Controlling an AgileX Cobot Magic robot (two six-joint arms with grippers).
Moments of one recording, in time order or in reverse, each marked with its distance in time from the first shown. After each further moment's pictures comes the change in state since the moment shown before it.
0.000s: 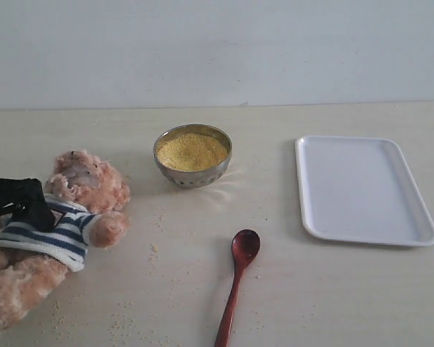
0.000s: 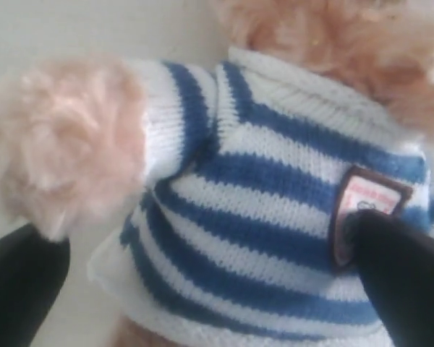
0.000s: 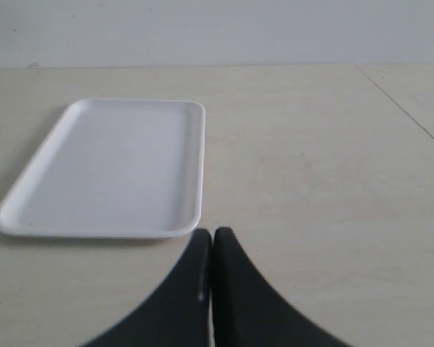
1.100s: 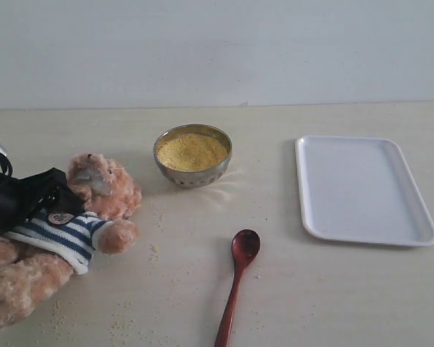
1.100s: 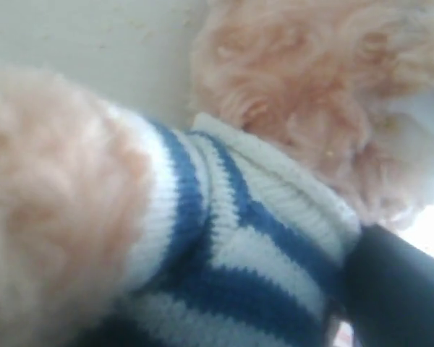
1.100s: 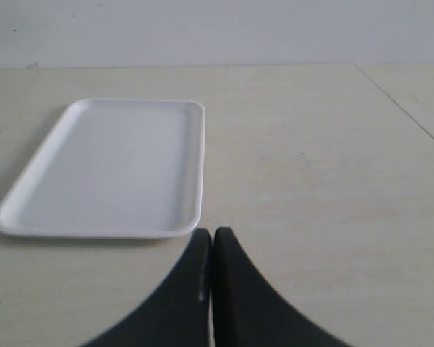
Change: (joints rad) left arm 0.000 0.140 0.067 -0.710 -0.172 0.466; right arm 0.000 0.000 0.000 0.000 0.000 0.000
